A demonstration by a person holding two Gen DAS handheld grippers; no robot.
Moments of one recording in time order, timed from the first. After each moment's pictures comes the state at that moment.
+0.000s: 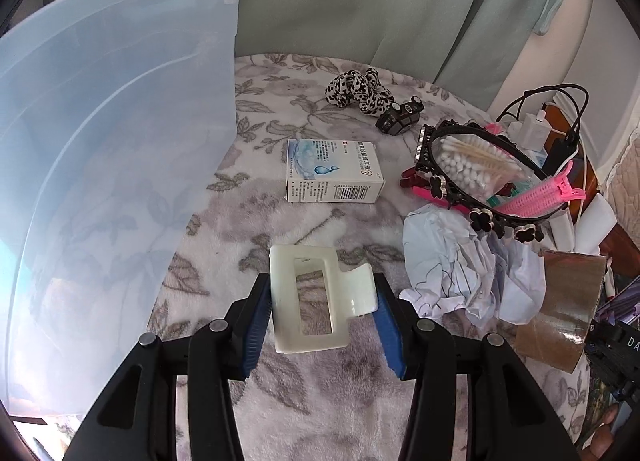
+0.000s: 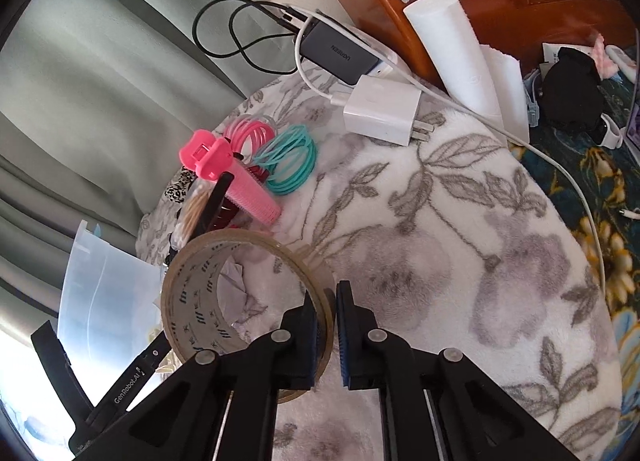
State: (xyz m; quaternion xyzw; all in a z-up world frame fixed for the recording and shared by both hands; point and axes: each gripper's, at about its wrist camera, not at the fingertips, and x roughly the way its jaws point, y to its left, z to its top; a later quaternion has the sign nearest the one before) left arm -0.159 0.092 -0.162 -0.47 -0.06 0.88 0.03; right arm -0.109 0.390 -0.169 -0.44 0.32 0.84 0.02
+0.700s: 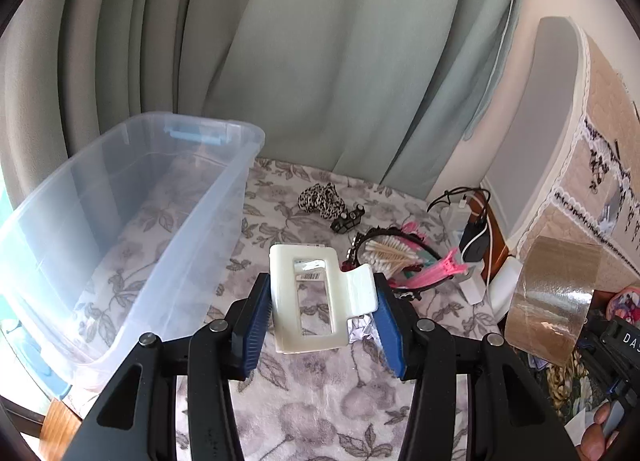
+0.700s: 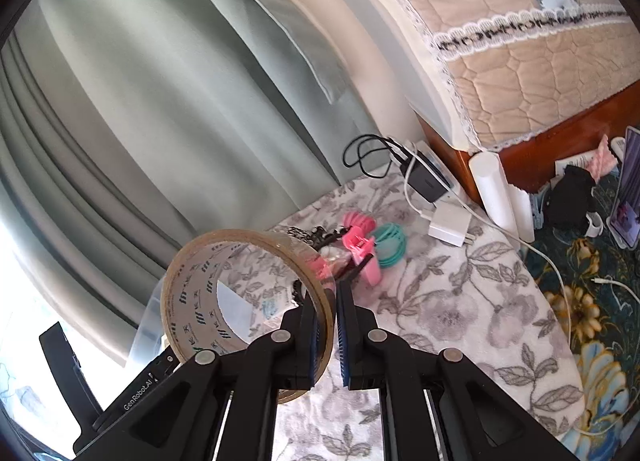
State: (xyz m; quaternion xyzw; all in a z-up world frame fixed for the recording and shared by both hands) left arm -0.088 0.068 -0.036 -0.34 -0.10 0.93 0.07; right arm -0.045 0.345 -0.021 -0.30 0.29 0.91 -0.03
